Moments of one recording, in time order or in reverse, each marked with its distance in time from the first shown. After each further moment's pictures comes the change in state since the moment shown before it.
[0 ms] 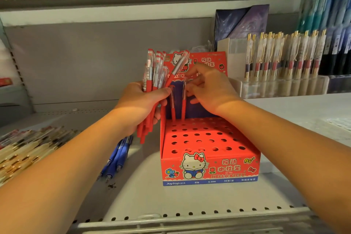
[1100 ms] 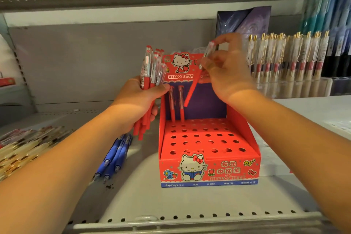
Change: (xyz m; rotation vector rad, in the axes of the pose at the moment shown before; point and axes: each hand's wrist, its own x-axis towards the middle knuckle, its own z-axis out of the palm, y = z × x) left_hand 0.005 0.002 -0.005 0.043 0.014 0.053; right_hand 0.004 -0.024 -0.022 0.266 0.273 -0.028
